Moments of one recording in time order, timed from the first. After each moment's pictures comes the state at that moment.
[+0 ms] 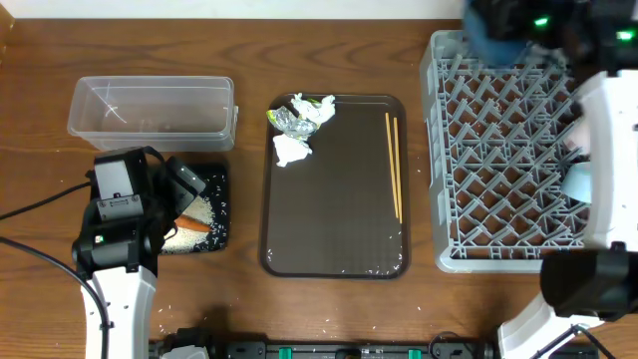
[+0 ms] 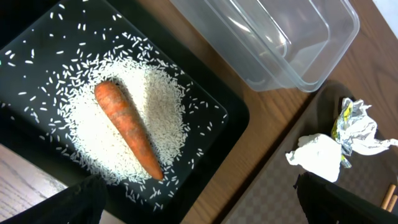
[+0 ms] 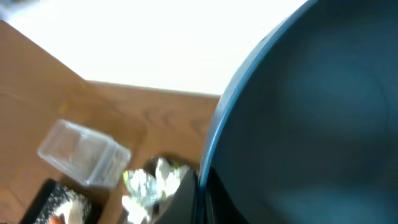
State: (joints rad) left arm 0.16 1.03 0.90 -0.84 -0.01 -0.67; right arm -0.10 1.86 2.04 -0.74 -0.71 0.12
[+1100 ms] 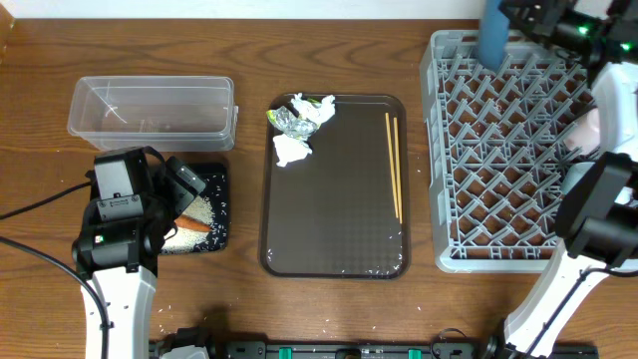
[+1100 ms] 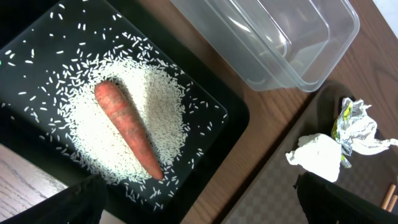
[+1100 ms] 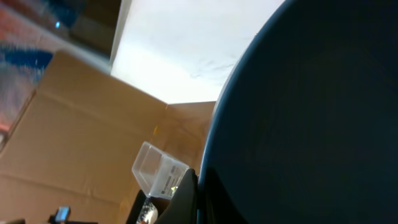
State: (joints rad) left arm 0.16 1.03 0.90 -0.84 -0.01 -0.67; right arm -0.32 2.22 1.97 -0.27 -1.22 0.53
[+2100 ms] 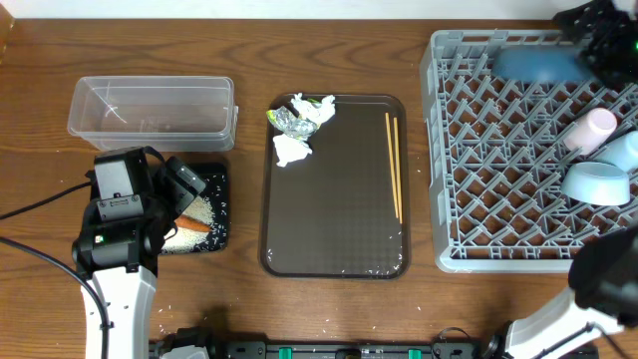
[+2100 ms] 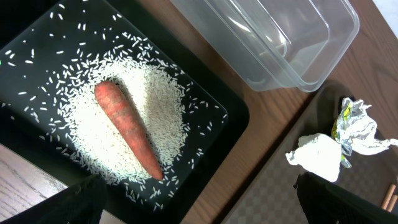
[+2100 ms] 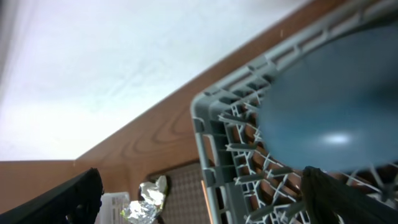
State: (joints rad) left arm 0.16 1.03 0.90 -0.84 -0.01 -0.67; right arm -0.40 1.86 1.96 -0.89 -0.66 0.42
